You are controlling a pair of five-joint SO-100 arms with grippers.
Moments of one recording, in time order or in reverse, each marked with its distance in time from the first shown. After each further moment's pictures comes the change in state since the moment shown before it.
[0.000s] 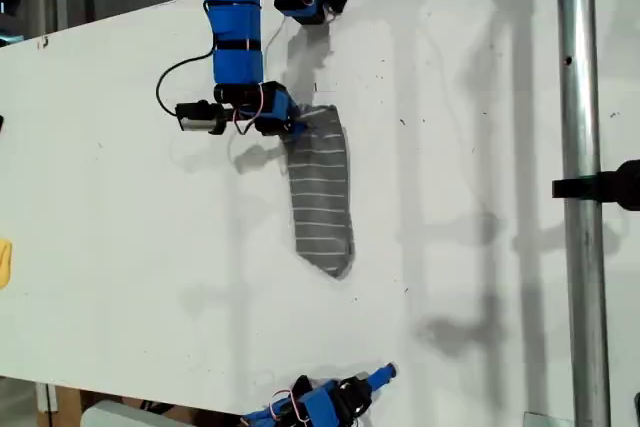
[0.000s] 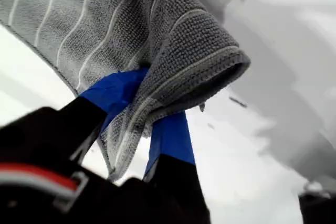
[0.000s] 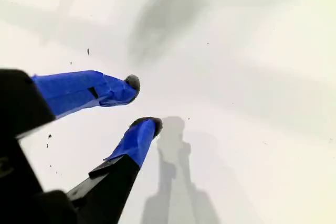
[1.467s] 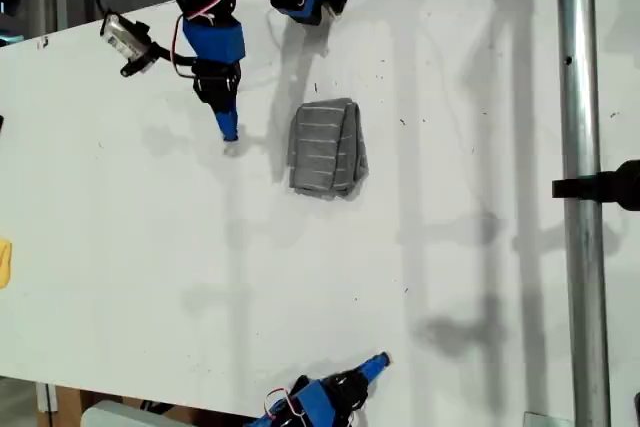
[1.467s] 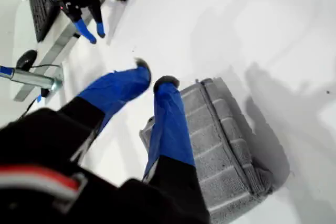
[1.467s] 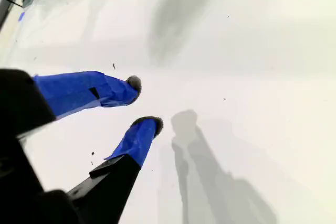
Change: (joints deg) arm 0 -9.6 0.0 0.0 0.0 22.5; arm 1 10.2 44.0 16.1 -26.7 -10.0
